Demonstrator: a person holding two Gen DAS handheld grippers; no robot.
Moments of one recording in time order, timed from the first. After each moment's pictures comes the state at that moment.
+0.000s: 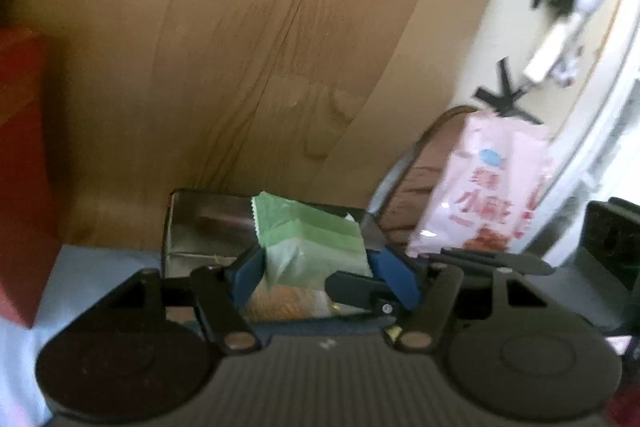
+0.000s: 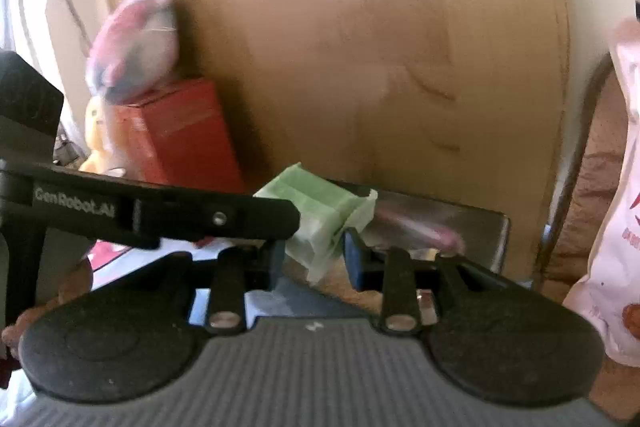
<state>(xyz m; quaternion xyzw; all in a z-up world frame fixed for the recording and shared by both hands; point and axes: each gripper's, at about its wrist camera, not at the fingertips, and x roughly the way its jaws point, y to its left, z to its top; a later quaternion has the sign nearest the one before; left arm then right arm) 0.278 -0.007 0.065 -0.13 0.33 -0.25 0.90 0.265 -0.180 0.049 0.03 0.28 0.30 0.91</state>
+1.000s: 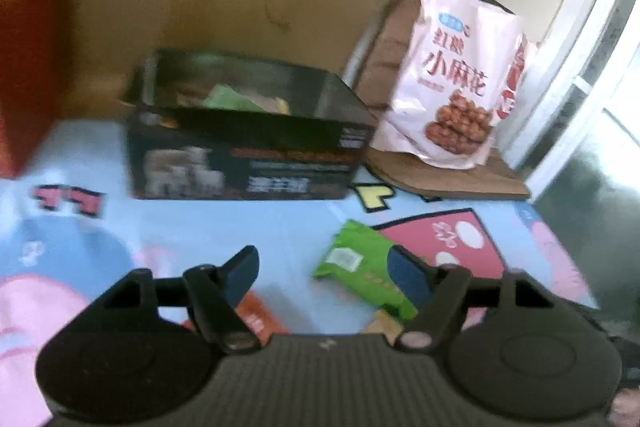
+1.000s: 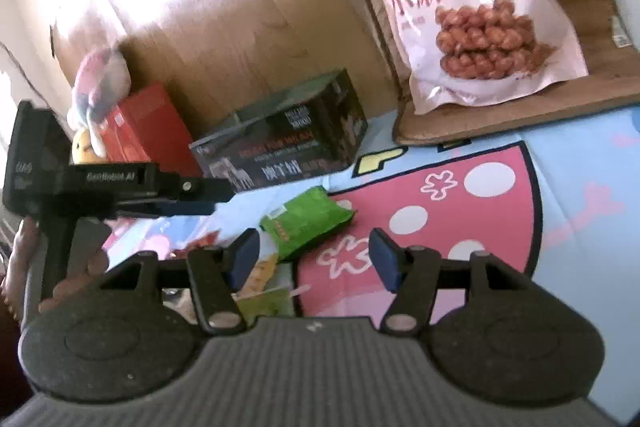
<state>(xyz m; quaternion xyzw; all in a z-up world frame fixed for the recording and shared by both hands) 0.160 -0.041 0.020 -0.08 0.38 -0.23 0.89 0.064 -0.279 -0.015 0.18 0.25 0.18 0.93</state>
